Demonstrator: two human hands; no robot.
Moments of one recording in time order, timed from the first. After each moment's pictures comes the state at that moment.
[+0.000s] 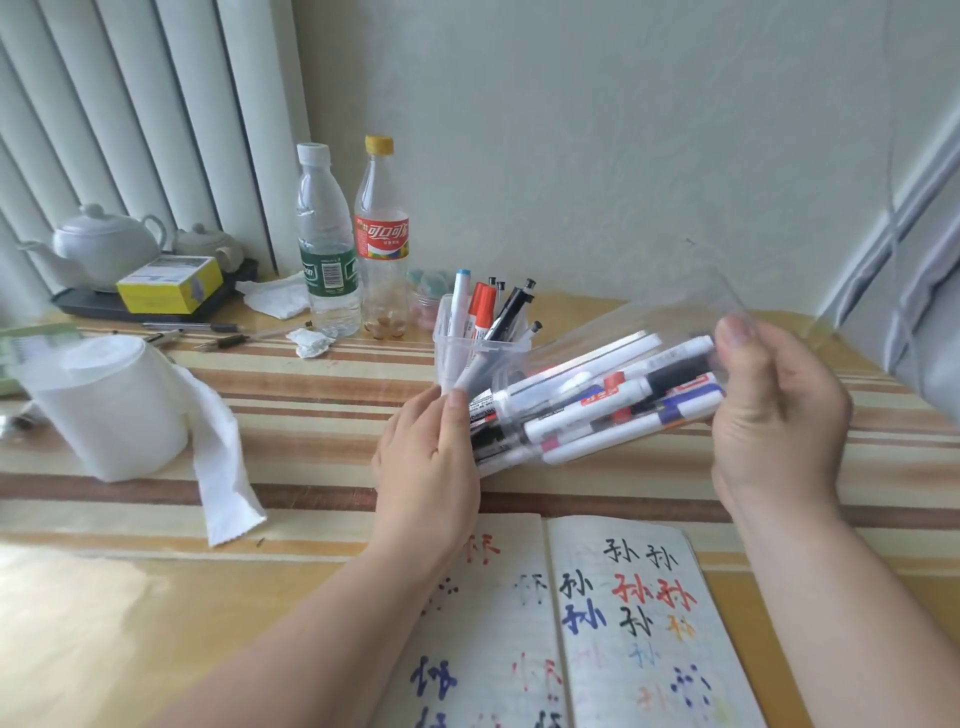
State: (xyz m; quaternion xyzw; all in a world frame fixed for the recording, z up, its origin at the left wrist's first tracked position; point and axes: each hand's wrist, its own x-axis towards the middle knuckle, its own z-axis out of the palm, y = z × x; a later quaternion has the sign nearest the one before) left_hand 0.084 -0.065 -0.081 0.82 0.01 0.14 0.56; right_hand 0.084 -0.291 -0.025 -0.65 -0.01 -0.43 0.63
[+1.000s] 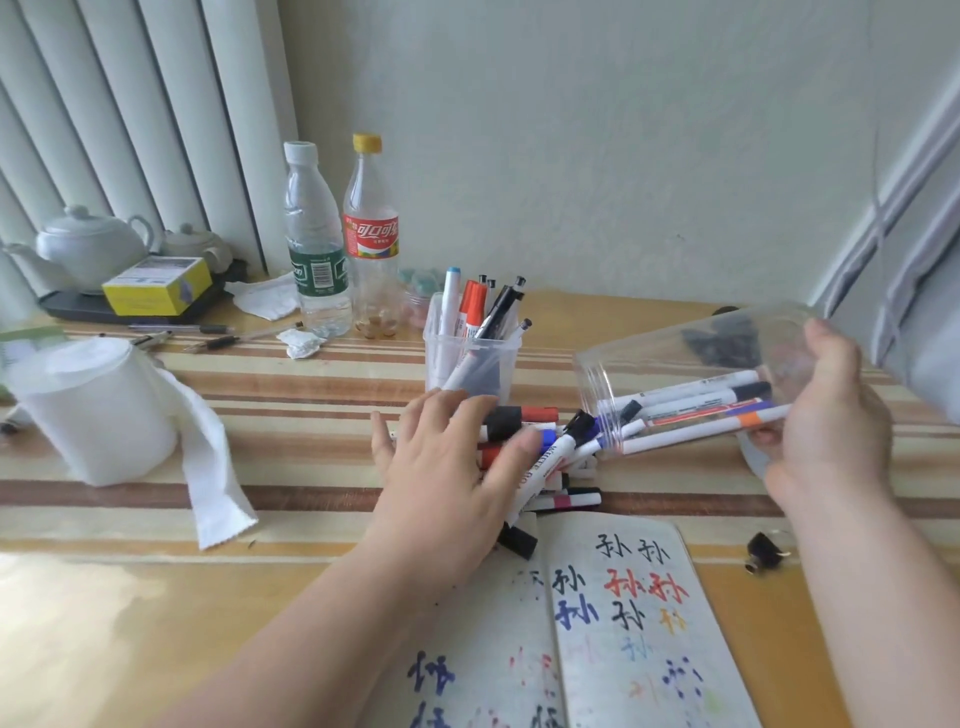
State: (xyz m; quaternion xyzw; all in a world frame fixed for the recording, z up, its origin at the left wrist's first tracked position) left_hand 0.070 -0.065 -0.075 0.92 -0.12 0.13 0.35; right_hand 0.081 -0.336 -0.017 -0.57 0.22 -0.34 0.71
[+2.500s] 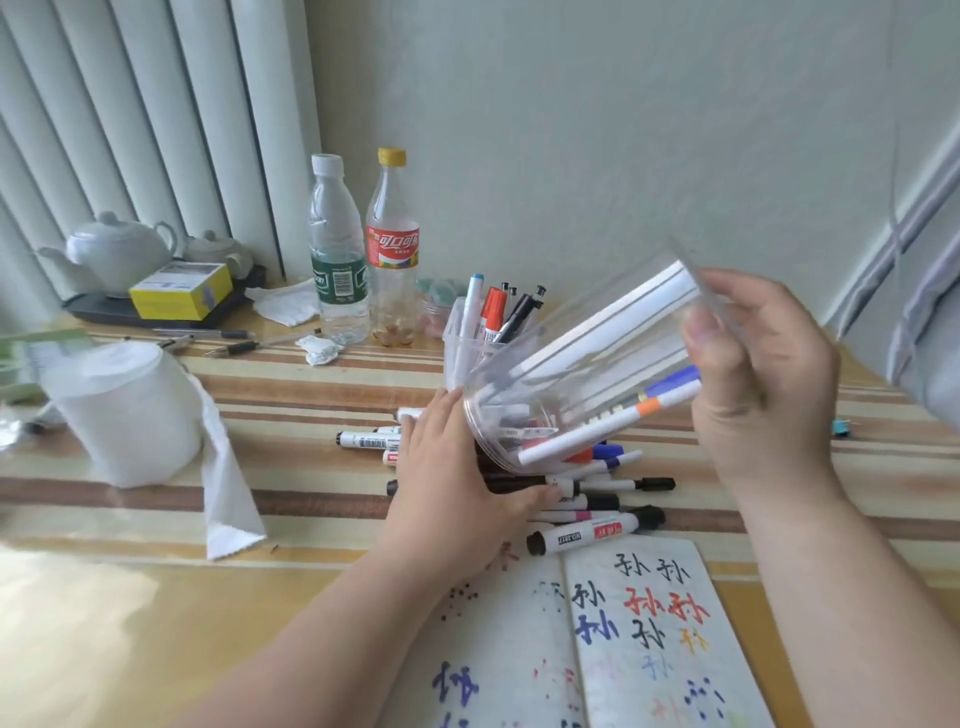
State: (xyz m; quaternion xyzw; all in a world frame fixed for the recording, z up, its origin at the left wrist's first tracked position) left_hand 0.087 -0.053 -0.085 0.90 -0.13 0.16 0.38; right_hand 0.081 -0.264 0.010 -0.74 -0.13 -0.41 0.52
